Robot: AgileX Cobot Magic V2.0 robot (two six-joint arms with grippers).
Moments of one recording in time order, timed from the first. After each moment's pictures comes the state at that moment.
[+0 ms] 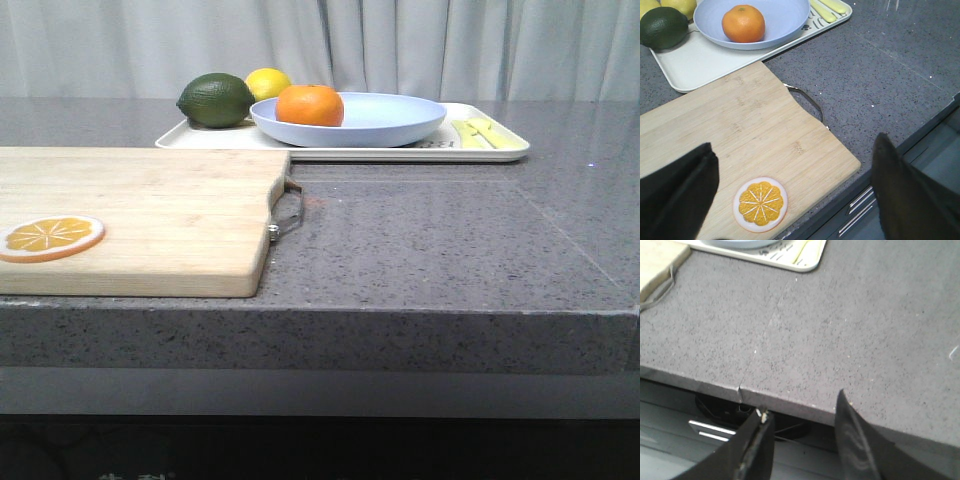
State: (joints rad) left arm -0.70 0.77 -0.83 0.02 0.63 0.02; right arm 0.07 0.28 -0.73 0.10 1.03 -0.11
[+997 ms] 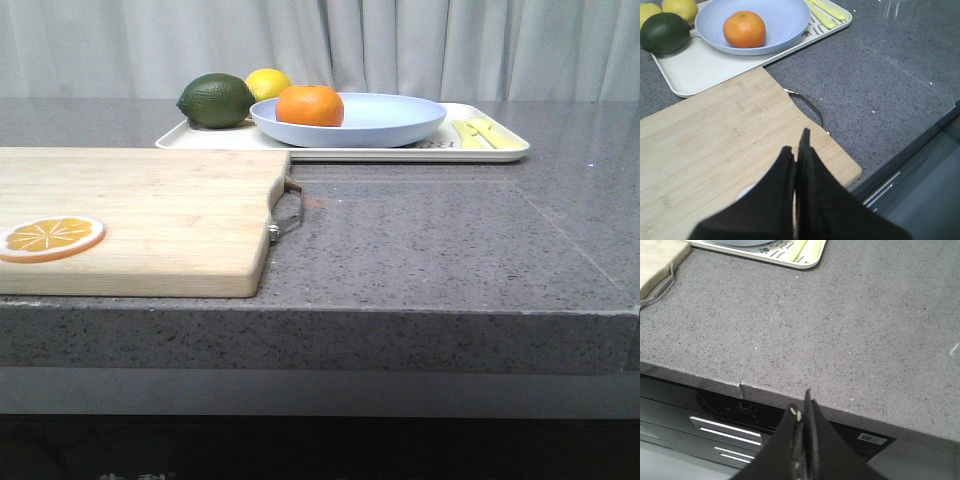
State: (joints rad) left arm -0.68 0.75 -0.77 0.00 0.55 0.02; right arm 0.07 0.28 -0.73 0.10 1.05 -0.11
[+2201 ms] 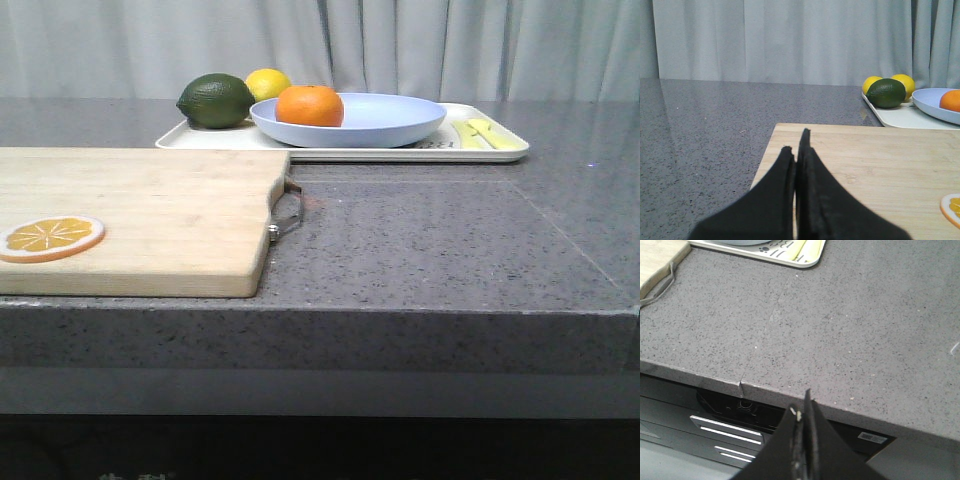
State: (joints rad) left arm -0.01 0.00 0.00 -0.04 0.01 0.02; right arm 0.07 0.28 -0.73 0.10 1.05 -0.11
